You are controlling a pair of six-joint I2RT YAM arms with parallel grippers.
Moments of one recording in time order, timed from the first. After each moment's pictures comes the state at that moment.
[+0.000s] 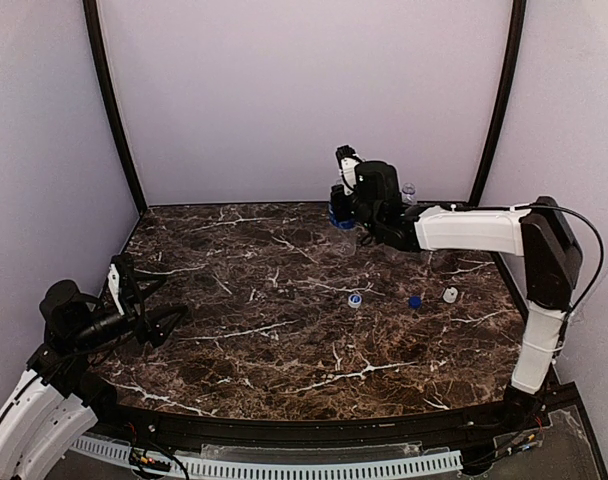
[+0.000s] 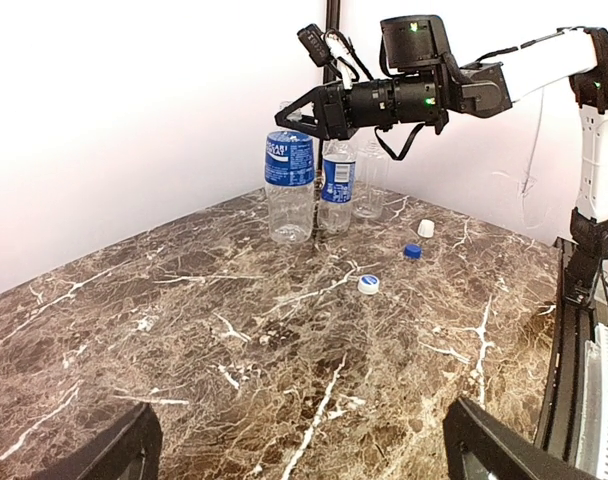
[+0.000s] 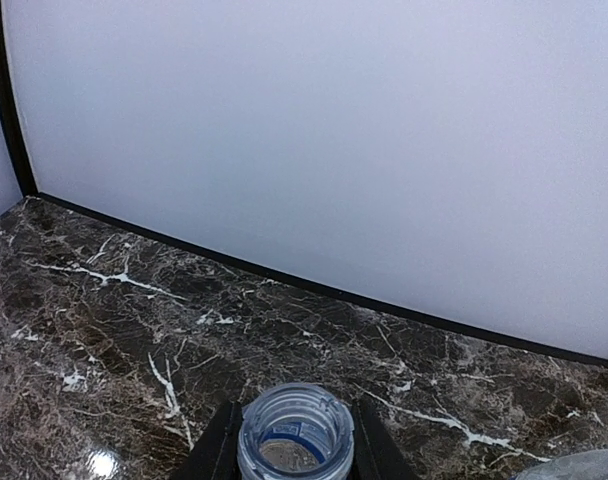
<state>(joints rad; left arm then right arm) -0.30 0.24 0.22 -0.06 0.57 -0.02 0.76 1.86 1.38 0.24 0.42 -0.01</state>
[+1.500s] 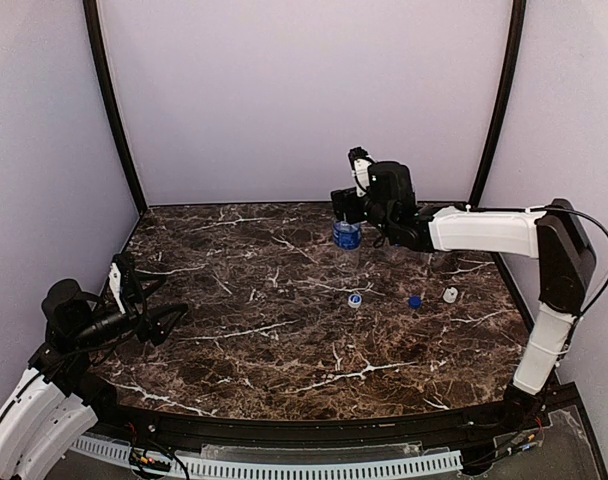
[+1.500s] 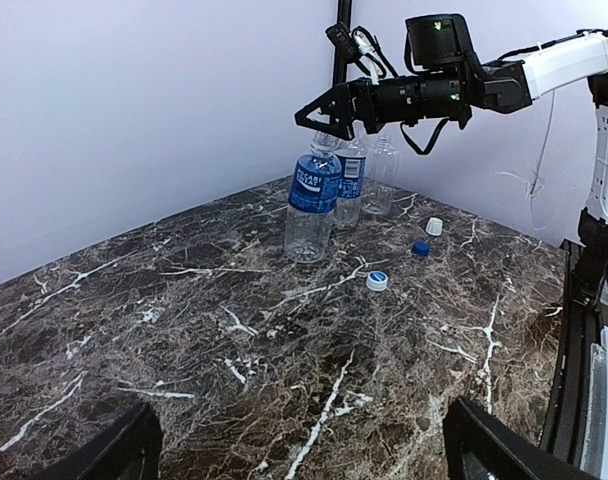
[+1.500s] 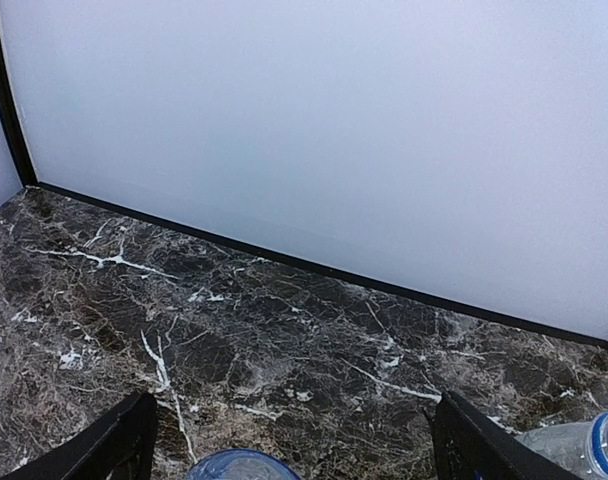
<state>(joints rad) -0.28 0.27 0.21 -0.05 0.57 -0.03 0.72 1.80 1.30 0.21 0.39 0.03</state>
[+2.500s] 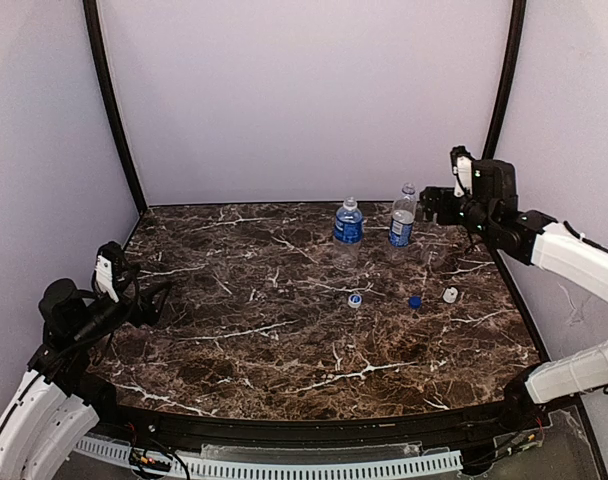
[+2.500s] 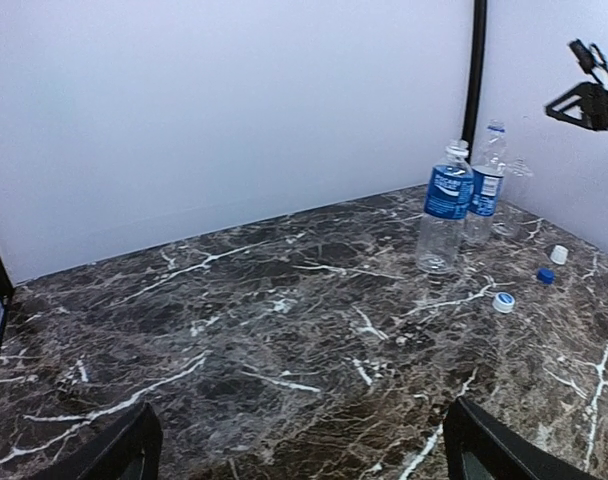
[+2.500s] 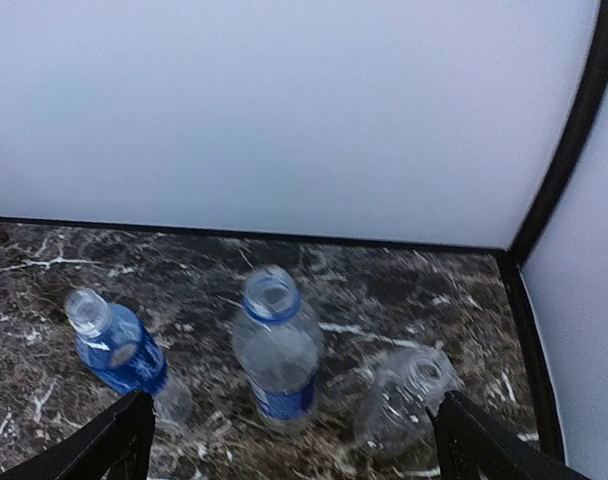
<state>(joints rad) -0.22 0.26 0.21 -0.05 0.31 -0.02 0.50 1.28 1.06 -0.11 0.29 0.13</state>
